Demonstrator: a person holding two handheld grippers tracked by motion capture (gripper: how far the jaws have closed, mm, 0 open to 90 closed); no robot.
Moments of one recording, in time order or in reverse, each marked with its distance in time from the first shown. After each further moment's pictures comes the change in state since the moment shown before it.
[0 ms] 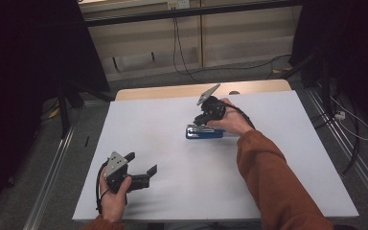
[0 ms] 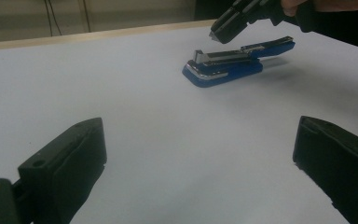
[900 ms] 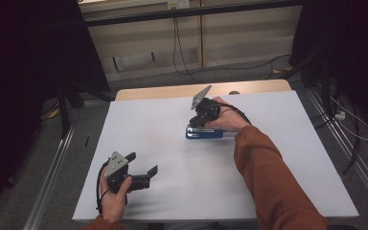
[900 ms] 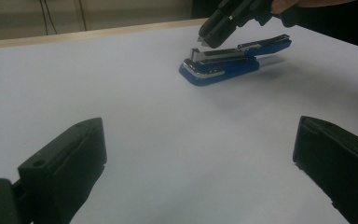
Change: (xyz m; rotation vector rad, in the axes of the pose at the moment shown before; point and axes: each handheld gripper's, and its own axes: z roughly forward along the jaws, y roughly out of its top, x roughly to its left) left arm 0.000 0.000 0.001 0.008 -0.012 0.003; right arm 0.002 0.013 0.014 0.023 0.075 -0.162
